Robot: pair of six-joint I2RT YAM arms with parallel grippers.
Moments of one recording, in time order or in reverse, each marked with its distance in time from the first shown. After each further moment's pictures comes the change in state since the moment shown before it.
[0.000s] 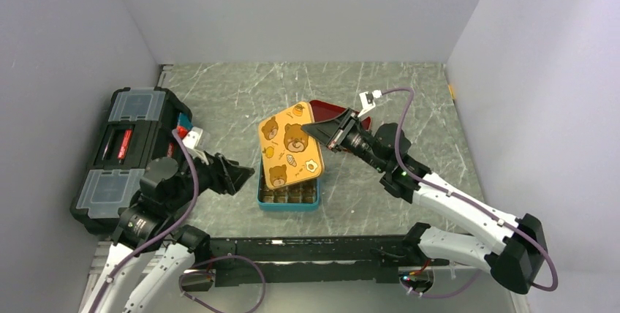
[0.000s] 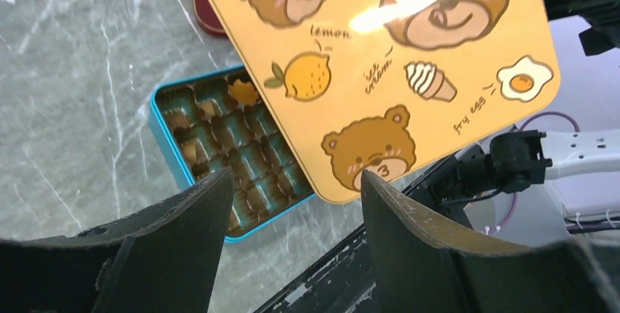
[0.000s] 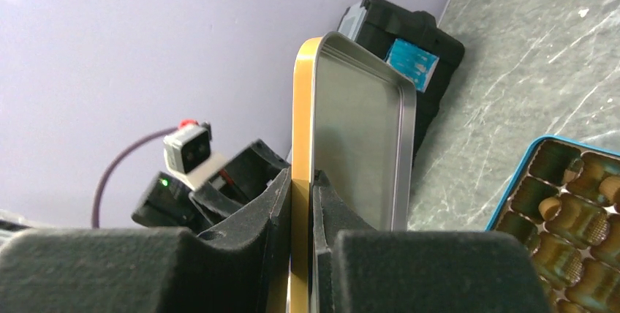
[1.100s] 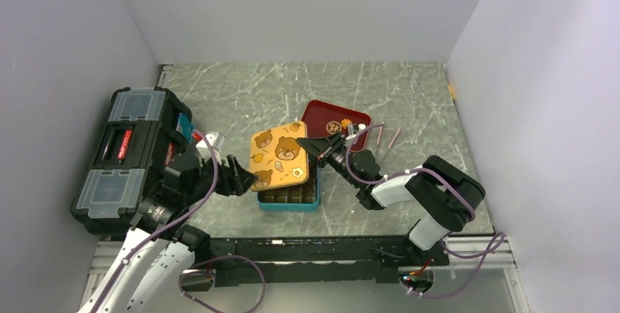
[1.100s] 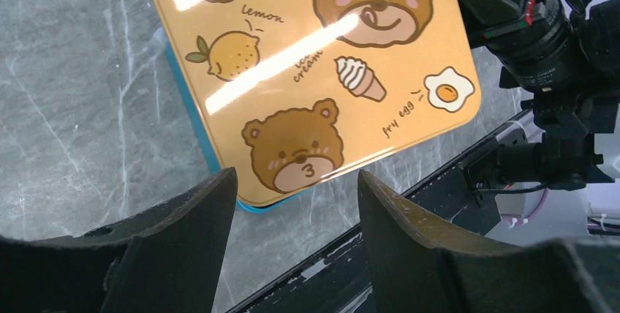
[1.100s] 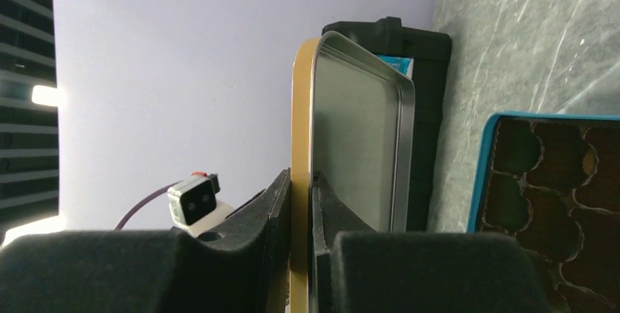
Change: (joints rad) left arm 0.006 0.060 -0.152 -0.006 -0.014 -0.035; right arm -0.003 0.578 -0.361 0.980 0.136 0.418
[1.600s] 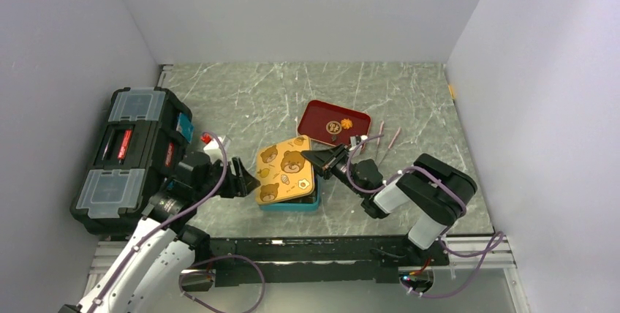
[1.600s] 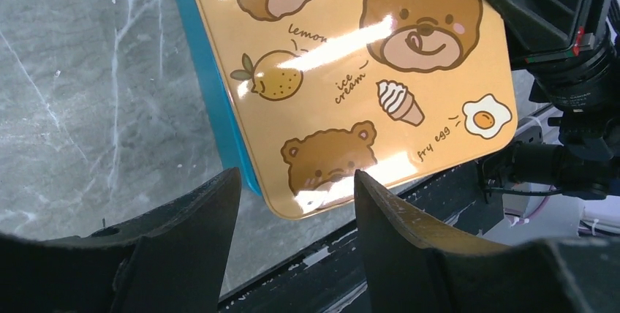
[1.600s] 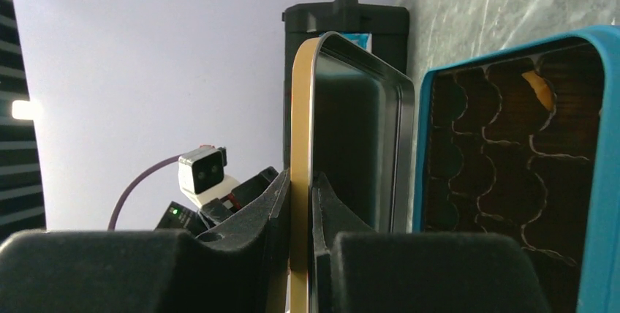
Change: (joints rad) left arm 0.001 0.082 -0.073 0.011 -0.016 -0.060; right arm 0.000 0.064 -0.120 0.109 -0.026 0.049
